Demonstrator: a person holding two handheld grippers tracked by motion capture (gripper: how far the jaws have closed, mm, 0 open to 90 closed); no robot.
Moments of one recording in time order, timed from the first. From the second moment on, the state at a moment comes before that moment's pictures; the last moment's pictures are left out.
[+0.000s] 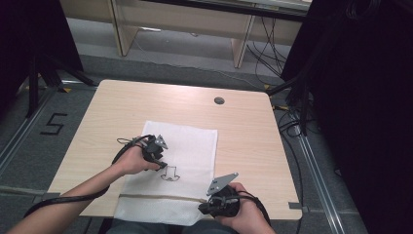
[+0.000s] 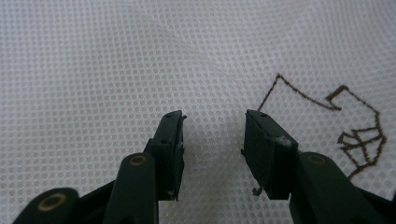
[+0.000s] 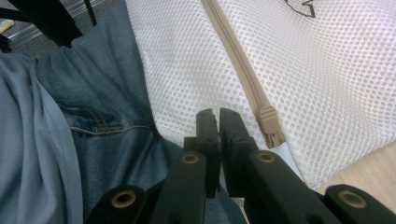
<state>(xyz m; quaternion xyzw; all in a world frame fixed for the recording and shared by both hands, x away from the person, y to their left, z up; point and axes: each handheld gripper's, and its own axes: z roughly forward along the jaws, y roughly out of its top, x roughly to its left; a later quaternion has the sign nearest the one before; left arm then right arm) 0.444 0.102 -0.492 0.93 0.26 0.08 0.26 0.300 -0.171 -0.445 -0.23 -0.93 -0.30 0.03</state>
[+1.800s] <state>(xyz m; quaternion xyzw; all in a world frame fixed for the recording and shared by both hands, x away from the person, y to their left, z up) 0.366 0.148 -0.492 0.94 0.23 0.03 0.26 0.399 -0.180 -0.479 -0.37 -0.90 -0.22 -0.04</state>
